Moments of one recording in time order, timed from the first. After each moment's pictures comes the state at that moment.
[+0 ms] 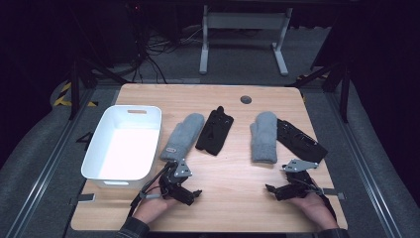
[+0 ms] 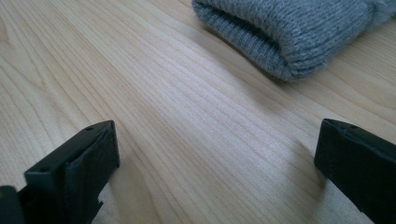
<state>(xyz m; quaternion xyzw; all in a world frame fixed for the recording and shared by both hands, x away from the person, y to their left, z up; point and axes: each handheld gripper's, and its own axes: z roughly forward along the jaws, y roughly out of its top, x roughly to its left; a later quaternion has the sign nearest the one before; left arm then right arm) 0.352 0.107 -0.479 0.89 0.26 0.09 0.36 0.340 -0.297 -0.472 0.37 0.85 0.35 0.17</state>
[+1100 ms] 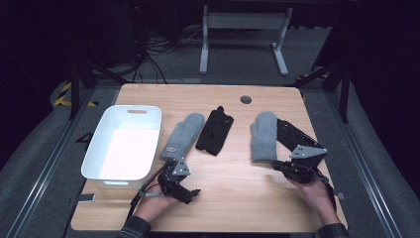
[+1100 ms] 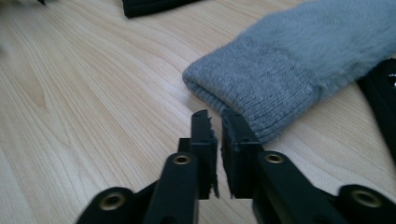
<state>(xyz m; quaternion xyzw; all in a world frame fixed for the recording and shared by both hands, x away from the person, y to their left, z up) 0.358 0.111 -0.479 0.90 0.24 0.09 0.36 0.361 -0.303 -0.431 0.36 0.83 0.39 0.15</state>
